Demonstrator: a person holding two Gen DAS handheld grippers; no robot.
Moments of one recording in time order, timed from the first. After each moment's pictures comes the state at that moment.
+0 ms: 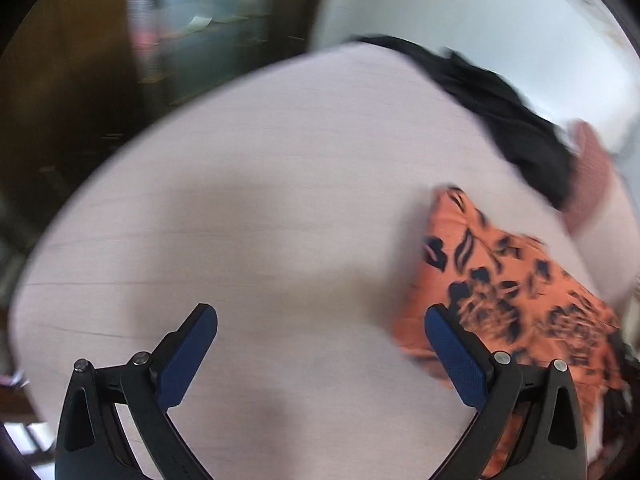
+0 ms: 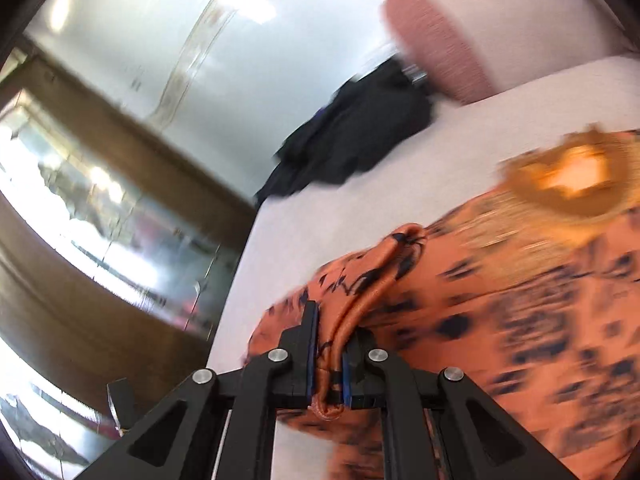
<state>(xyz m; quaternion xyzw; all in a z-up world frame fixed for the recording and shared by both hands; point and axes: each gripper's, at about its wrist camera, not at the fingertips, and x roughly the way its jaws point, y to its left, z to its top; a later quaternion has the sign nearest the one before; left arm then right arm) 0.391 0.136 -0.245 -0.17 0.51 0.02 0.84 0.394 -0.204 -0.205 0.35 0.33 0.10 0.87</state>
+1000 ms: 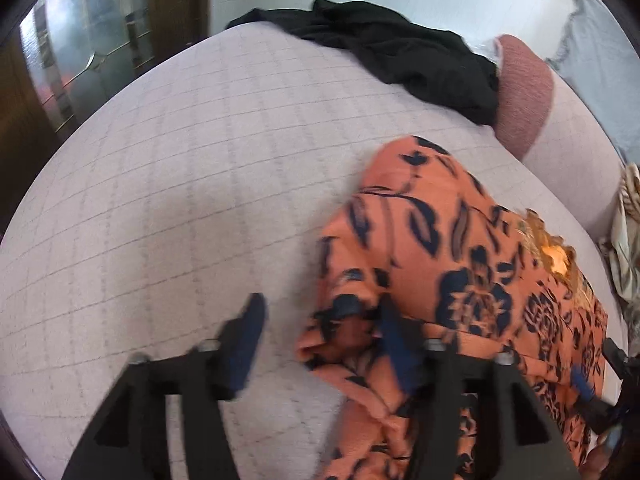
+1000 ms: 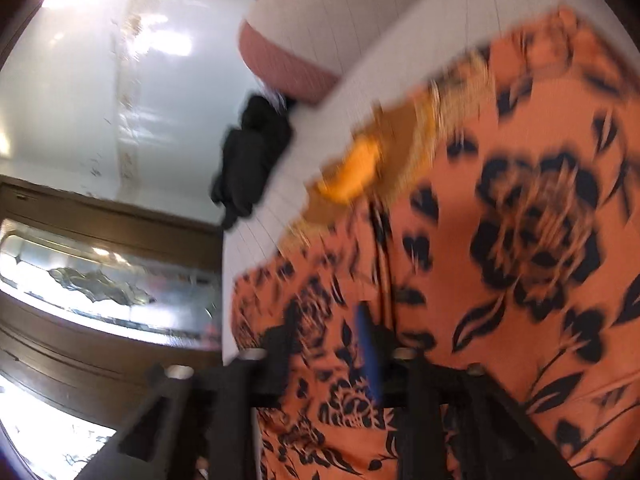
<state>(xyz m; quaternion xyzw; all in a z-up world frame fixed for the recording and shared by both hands) 0.404 0.019 -0.254 -0.09 0.52 -0.04 0.85 0.344 -0.389 -0.253 0.50 0.40 0.09 0.77</state>
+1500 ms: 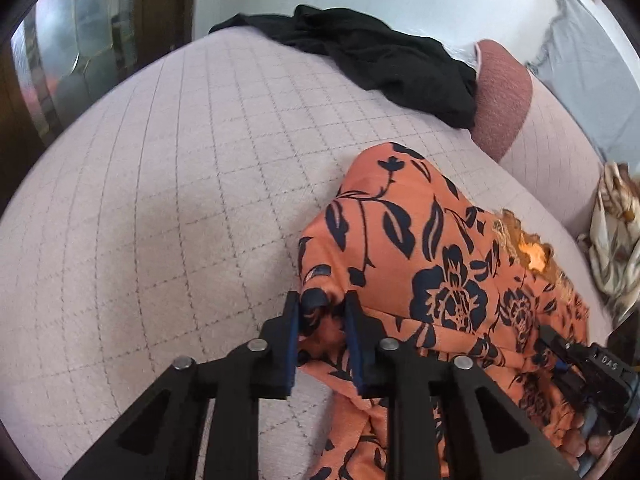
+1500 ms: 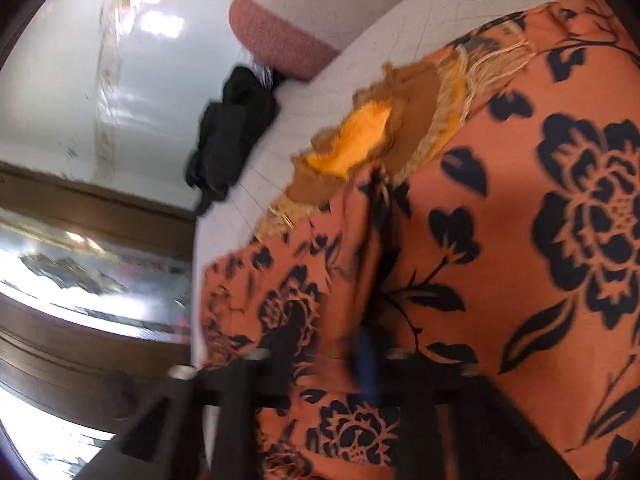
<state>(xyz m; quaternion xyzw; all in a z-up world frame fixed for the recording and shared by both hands) 0.403 0.008 -0.249 -0.08 0.50 -0.08 0.86 0.377 -0.348 -0.262 0.44 0.42 0.06 0.79</state>
